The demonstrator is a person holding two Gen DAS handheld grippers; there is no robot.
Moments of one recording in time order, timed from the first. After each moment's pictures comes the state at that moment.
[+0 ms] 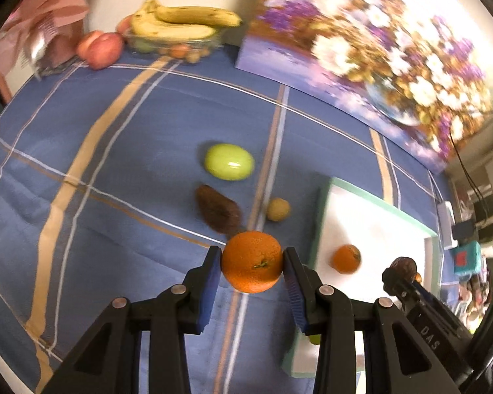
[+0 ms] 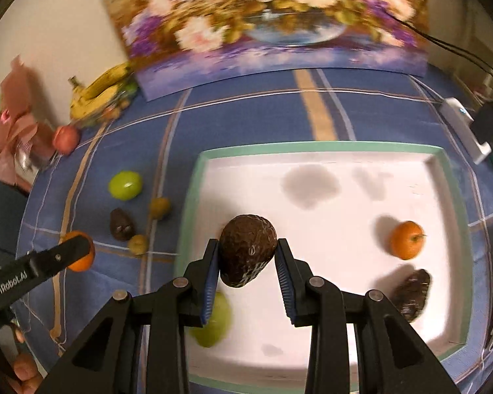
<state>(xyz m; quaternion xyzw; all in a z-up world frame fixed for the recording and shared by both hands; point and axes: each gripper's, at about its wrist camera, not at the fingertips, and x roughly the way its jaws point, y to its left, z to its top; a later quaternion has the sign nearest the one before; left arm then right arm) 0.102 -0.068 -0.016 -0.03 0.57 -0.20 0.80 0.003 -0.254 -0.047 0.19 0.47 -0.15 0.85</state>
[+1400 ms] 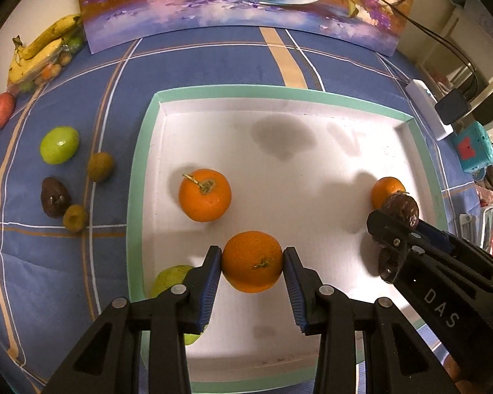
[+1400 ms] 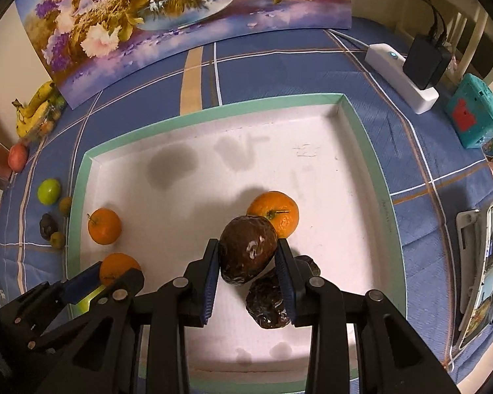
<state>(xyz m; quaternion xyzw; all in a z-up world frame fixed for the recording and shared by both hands) 0.018 -0.216 -0.061 0.13 0.59 -0.28 0.75 -0.053 -0.342 -0.075 0.21 0.50 -0.22 0.81</state>
